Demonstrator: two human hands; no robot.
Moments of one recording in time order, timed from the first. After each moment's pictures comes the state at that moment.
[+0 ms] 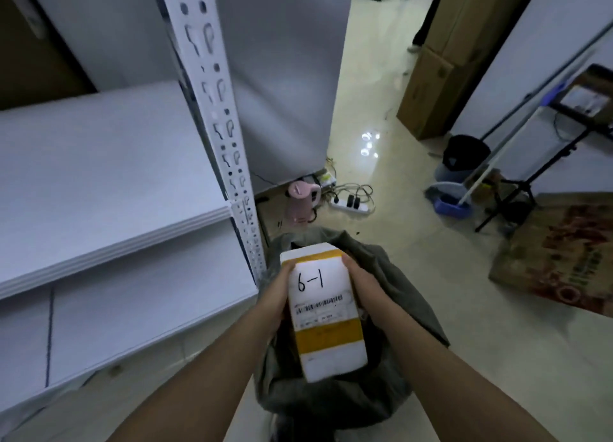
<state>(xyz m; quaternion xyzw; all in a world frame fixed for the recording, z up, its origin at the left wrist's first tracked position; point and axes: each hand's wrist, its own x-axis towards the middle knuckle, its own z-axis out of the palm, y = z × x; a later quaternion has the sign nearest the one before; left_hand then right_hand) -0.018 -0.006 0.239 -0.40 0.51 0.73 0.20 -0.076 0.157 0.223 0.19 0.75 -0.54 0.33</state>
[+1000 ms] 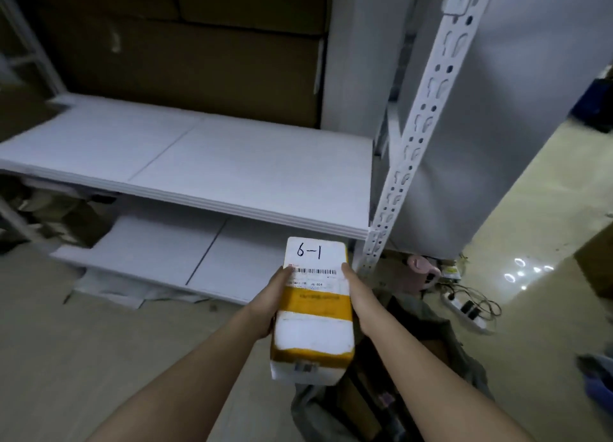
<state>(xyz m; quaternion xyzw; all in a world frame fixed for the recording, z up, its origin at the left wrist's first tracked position) 0.162 -0.079 0.328 -0.43 0.42 0.80 -0.07 0.009 0.013 0.303 -0.06 0.69 -0.53 0.49</state>
